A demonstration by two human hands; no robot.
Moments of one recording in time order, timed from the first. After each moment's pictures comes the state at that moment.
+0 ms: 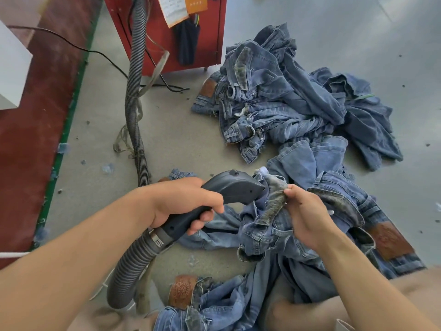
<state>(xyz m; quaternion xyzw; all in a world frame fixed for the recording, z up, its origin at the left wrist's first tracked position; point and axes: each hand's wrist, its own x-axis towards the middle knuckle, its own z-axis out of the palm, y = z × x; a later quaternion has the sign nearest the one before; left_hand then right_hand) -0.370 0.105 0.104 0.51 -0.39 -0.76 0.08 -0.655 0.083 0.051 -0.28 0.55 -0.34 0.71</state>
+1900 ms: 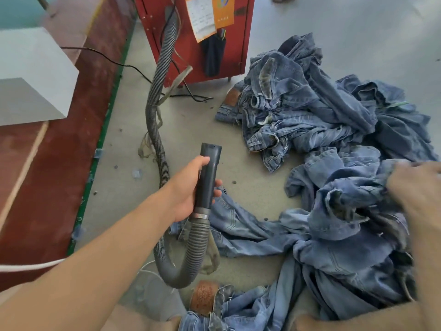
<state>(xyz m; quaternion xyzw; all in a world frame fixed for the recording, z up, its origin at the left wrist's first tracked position) -0.341 0.094 0.078 0.60 -0.14 -0.69 0.38 -0.732 -0.015 0.080 -0.42 0.90 -0.08 0.09</state>
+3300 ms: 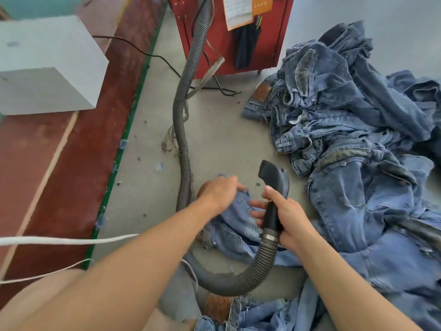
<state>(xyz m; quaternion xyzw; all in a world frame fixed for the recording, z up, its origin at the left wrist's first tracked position) -0.339 0.070 0.016 0.75 -0.33 -0.54 0.17 -0.516 0.064 0.006 -0.22 0.55 -0.25 0.77</state>
